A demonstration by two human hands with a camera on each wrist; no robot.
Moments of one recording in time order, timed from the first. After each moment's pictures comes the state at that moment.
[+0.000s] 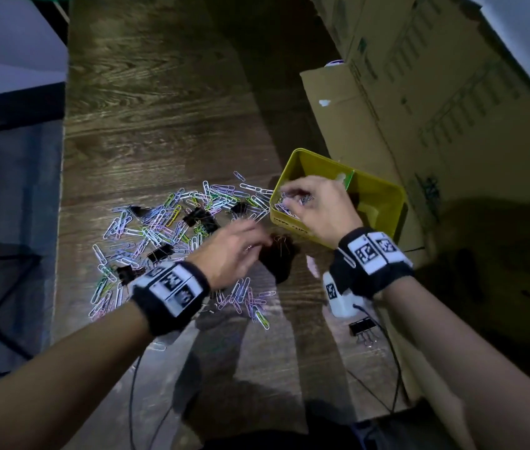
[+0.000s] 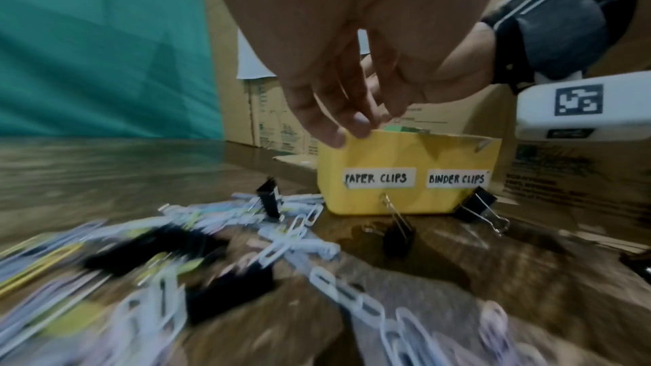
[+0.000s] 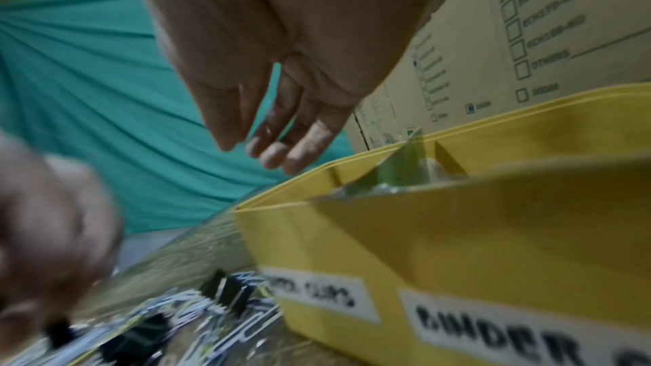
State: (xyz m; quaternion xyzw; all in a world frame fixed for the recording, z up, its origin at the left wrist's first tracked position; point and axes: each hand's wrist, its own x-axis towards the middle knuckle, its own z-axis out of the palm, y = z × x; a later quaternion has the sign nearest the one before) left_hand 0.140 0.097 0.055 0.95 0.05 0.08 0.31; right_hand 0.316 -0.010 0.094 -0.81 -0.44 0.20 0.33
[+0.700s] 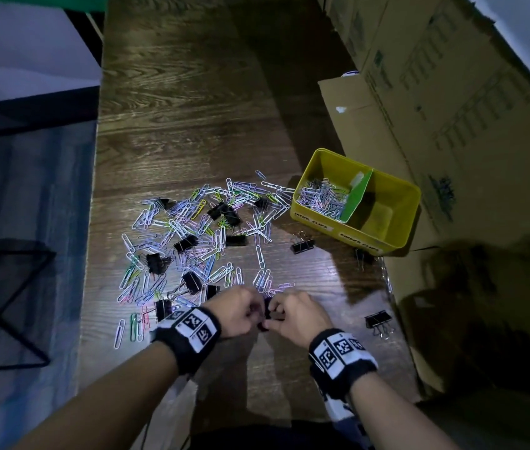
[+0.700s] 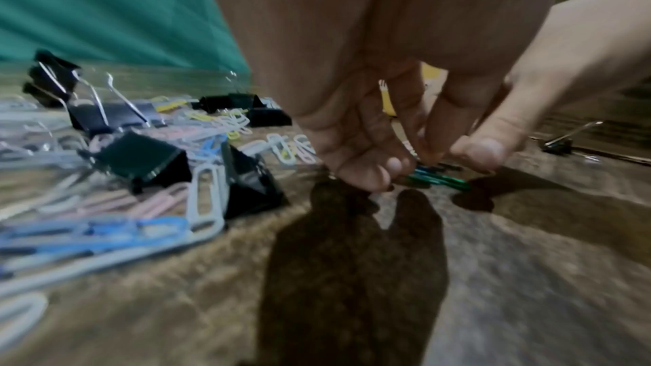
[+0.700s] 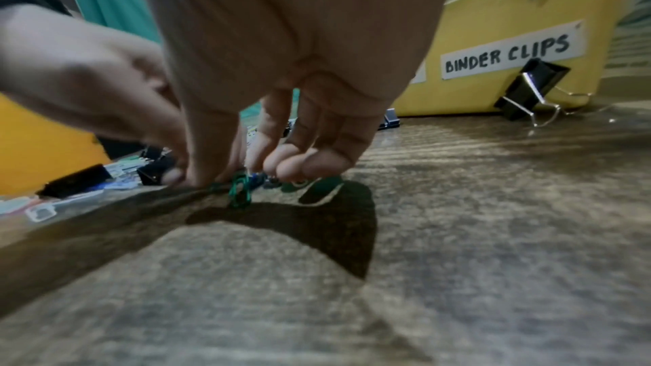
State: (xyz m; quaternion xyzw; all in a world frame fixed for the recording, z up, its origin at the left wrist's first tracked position) left_hand 0.056 0.056 0.018 0.89 0.14 -0.22 0.37; right_hand 0.170 -0.078 0.014 -0.81 -0.43 0.38 0.11
